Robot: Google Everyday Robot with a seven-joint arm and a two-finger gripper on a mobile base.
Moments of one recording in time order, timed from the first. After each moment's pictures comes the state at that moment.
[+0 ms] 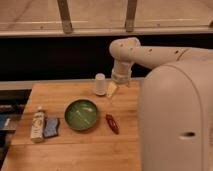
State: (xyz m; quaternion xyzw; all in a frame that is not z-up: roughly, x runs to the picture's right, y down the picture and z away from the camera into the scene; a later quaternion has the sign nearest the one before) arm 0.076 0.003 0.780 -0.35 0.14 0.39 0.84
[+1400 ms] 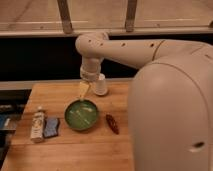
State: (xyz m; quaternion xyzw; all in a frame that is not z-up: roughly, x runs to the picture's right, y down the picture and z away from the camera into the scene) arm -0.082 0.022 0.707 -0.37 0.01 0.24 0.90
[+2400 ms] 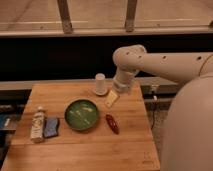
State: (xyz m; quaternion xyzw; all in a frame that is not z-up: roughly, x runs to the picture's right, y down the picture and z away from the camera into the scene) arm 0.078 0.040 0.738 -0.35 0.11 0.41 0.84
